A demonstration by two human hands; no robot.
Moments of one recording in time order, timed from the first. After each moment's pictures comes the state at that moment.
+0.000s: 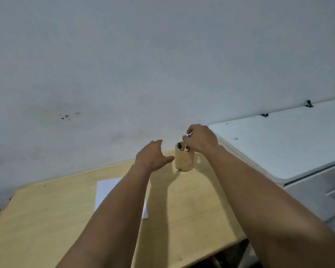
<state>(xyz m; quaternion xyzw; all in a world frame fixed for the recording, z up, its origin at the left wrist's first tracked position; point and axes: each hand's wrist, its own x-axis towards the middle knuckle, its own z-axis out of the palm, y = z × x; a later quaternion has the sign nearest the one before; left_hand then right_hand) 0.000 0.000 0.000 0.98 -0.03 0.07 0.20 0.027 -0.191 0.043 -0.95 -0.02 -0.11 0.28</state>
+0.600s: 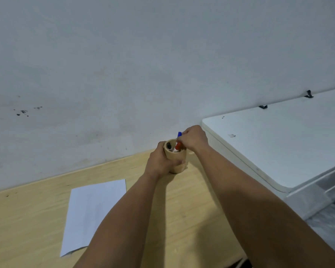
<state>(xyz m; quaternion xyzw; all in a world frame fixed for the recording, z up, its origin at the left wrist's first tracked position) 0.061 -0.058 -0.071 0.85 -0.03 0.03 0.53 0.090 -0.200 0.012 -0.91 0.09 -0.02 0.40</state>
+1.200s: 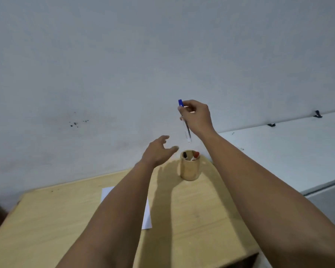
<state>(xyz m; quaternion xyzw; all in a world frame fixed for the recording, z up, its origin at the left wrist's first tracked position) 0.020 0.001 0.032 0.91 -0.02 0.07 0.40 0.040 -0.161 0.121 -0.77 -0.10 -0.22 0.59</state>
